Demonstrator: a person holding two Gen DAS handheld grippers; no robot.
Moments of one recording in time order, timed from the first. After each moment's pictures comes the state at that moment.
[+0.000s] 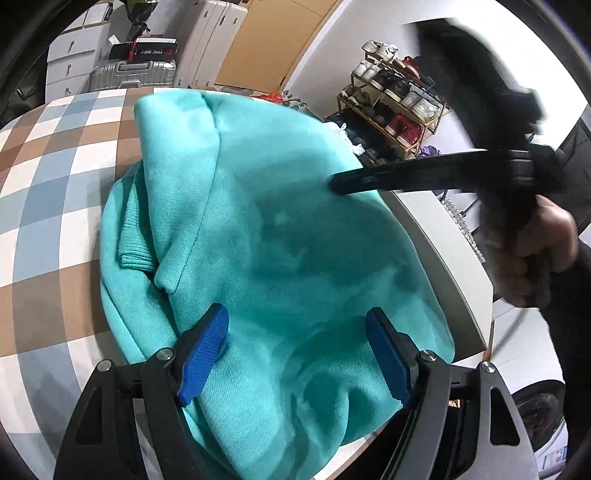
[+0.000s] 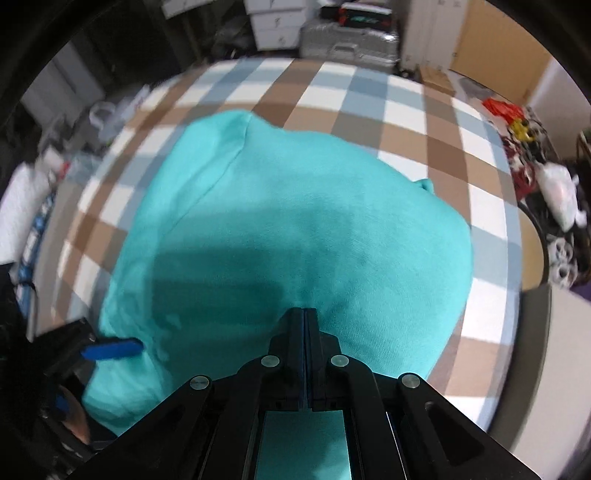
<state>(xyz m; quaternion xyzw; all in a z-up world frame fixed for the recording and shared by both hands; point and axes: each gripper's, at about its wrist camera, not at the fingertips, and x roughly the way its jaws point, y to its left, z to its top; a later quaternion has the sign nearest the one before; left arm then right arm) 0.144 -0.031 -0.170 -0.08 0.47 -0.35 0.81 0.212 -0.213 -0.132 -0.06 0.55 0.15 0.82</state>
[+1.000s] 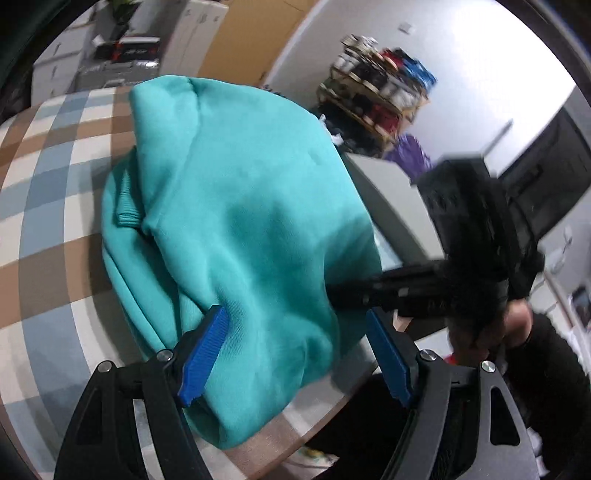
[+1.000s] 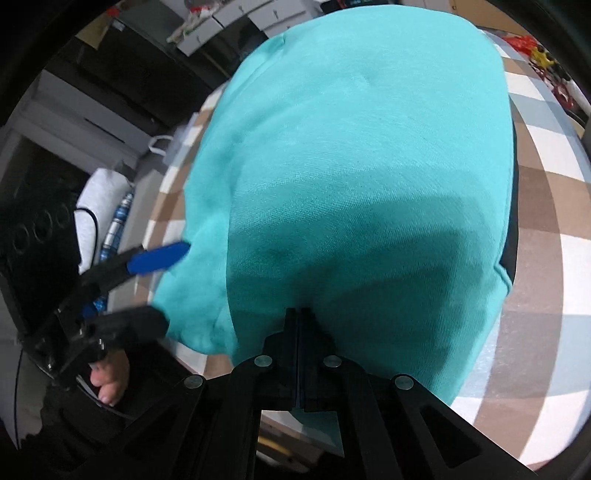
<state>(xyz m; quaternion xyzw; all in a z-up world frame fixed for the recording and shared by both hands) 0.107 -0.011 -0.164 -0.06 0.46 -0.38 0.80 0.107 -0.211 -0.190 0.13 0.54 0.25 0.79</state>
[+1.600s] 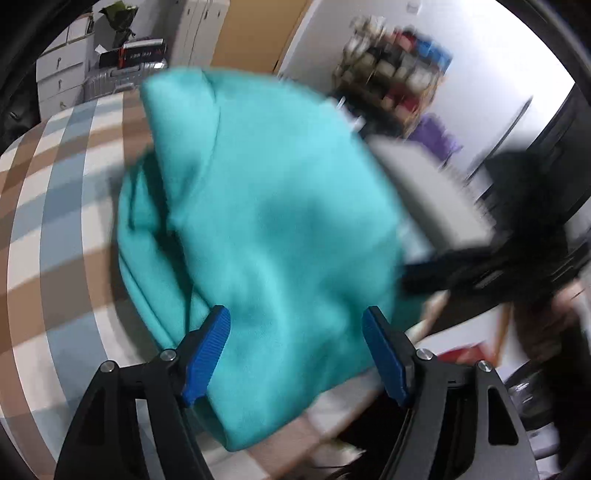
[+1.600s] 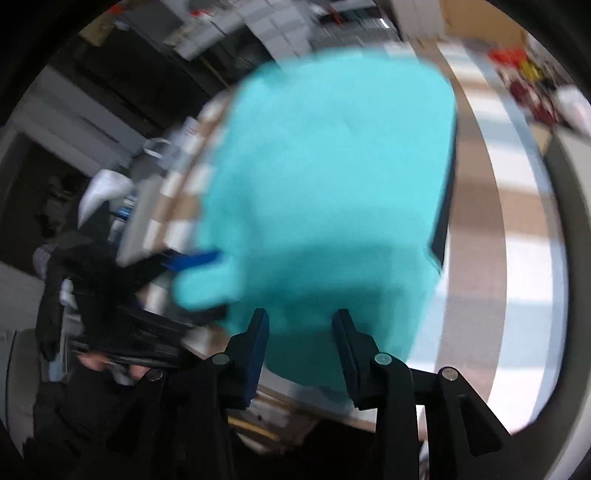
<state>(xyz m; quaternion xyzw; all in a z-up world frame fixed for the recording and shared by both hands) 0.128 -0.011 -0.137 -0.04 0.47 -0.36 0.80 0.089 -0.233 -0.161 0.12 0.55 0.22 0.80</state>
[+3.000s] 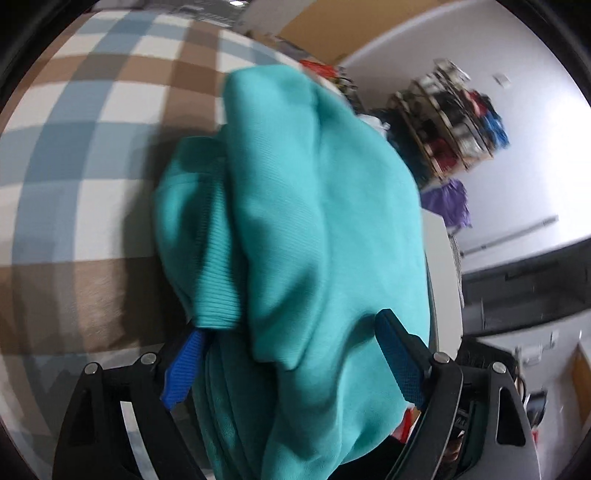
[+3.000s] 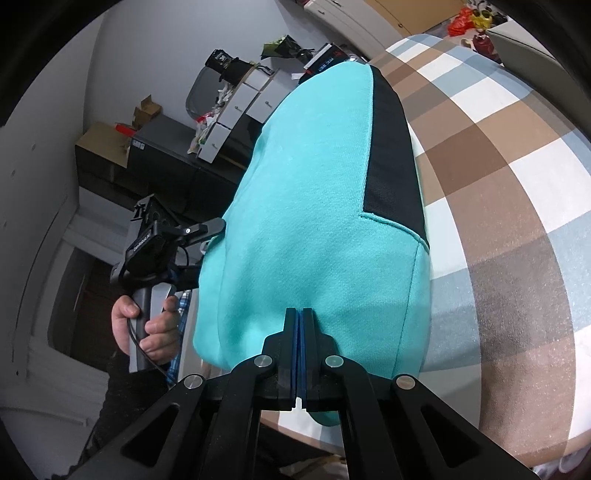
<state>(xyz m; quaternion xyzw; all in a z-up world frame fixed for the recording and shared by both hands) 0.229 0.015 -0.180 -0.21 0.57 -0.31 0.73 0.052 -0.305 -0.214 0.34 0.41 0.27 0.80</state>
